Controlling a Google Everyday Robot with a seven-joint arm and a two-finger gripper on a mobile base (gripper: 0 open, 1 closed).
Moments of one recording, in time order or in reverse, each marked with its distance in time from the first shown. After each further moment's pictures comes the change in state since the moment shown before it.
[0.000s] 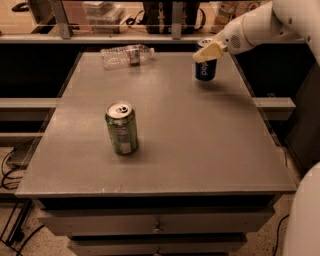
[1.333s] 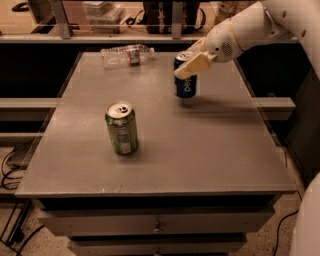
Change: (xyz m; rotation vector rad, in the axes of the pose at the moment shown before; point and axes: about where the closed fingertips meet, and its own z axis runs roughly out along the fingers) arm -0.018 0.111 -0.005 -0.370 -0.030 -0.159
